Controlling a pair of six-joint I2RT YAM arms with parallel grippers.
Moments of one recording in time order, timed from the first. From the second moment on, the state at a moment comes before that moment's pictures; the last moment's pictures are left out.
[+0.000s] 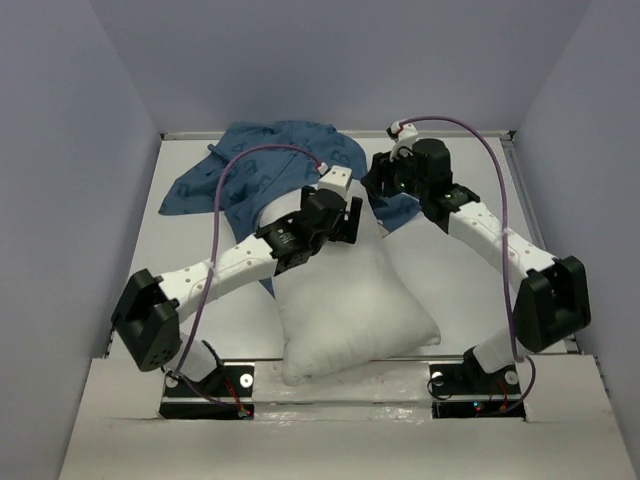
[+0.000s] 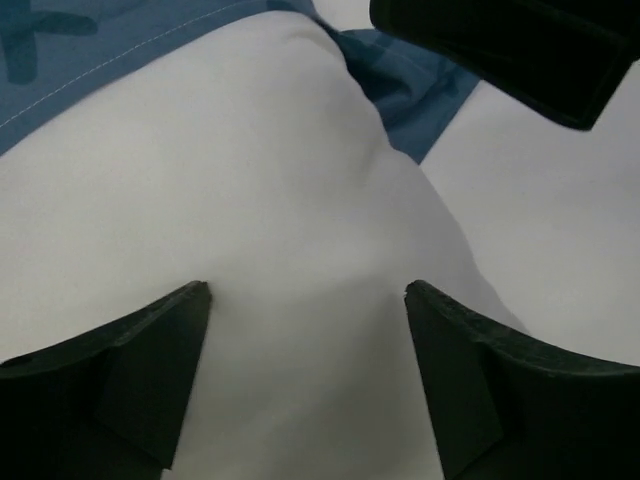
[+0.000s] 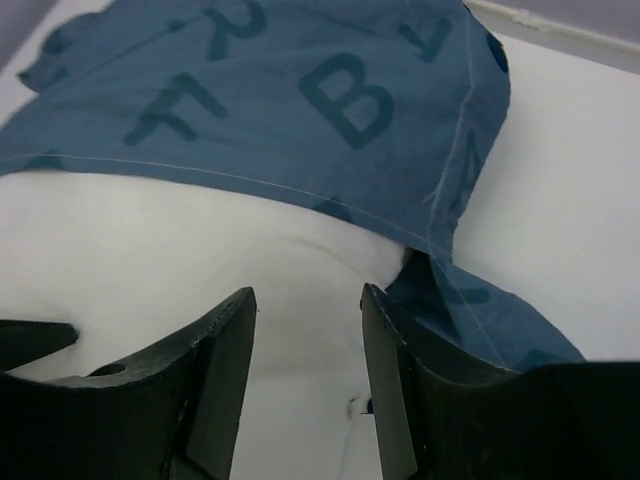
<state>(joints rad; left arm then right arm) -0.89 1.41 1.13 -0.21 -0.37 -0.37 0.42 1.47 1.20 -0.04 -0.23 0.15</state>
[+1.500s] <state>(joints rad) -0.75 1.36 0.92 -0.14 -0.45 -0.41 0.50 1.97 1.45 0.07 0.02 -0.19</state>
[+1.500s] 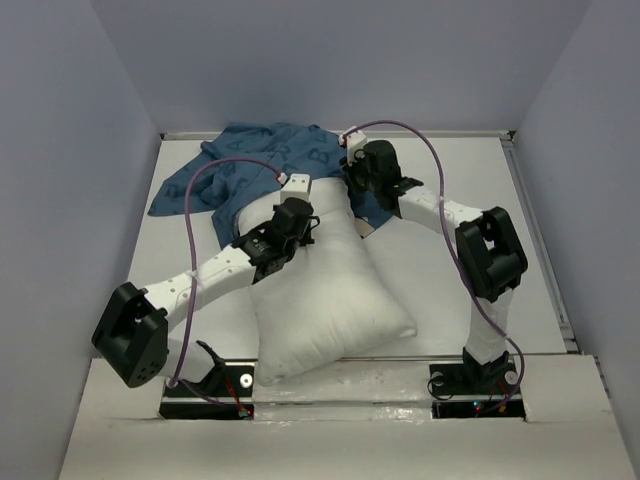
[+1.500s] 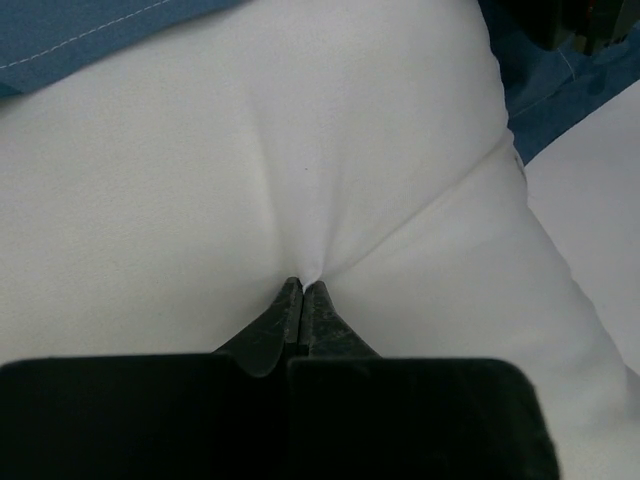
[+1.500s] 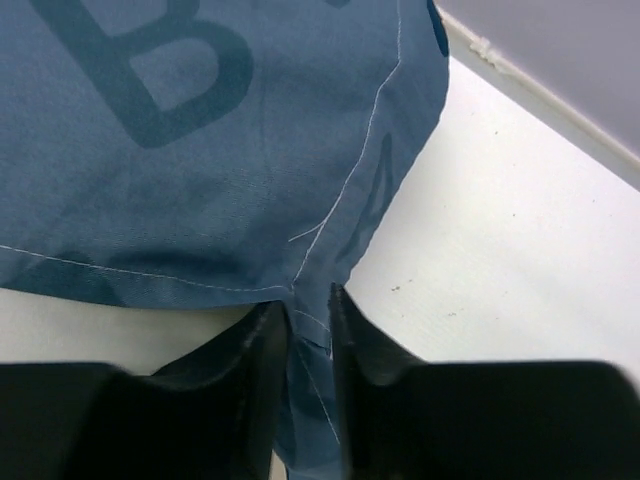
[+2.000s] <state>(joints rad) -0.77 1.34 0.99 -0.16 -0.38 -0.42 0.55 1.85 1.33 0.14 0.02 -0.19</state>
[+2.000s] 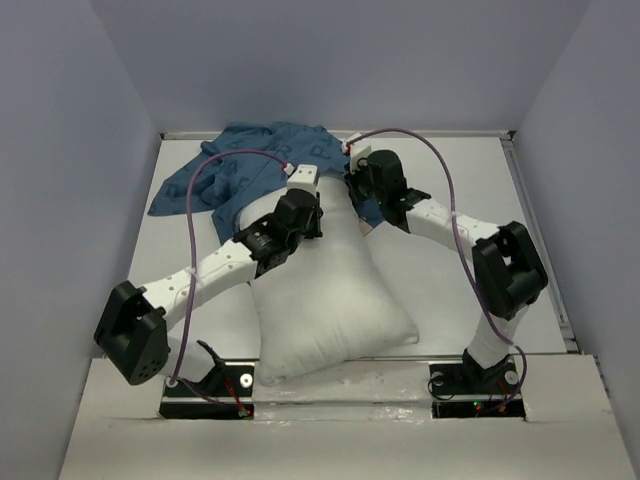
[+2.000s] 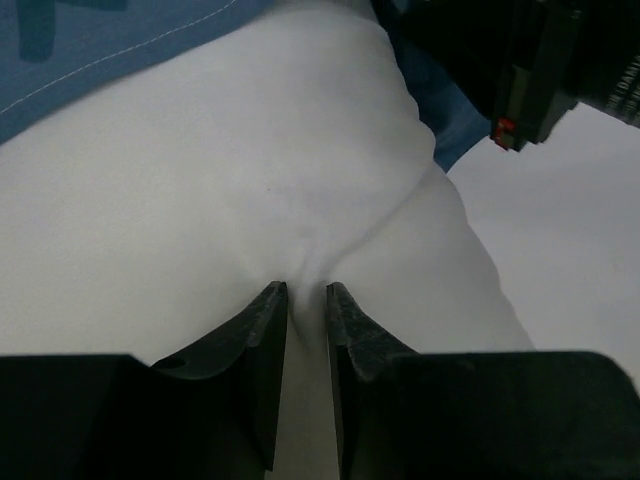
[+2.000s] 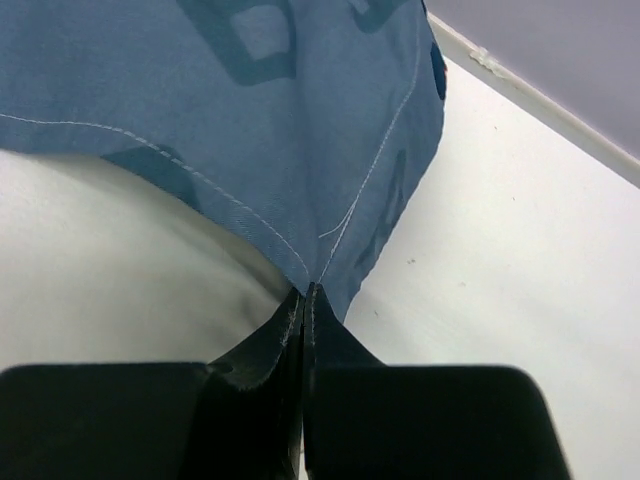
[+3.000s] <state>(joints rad) -0.59 1.72 0.97 0.41 -0.58 -0.66 0.66 1.21 0.67 0.10 -0.16 0.24</state>
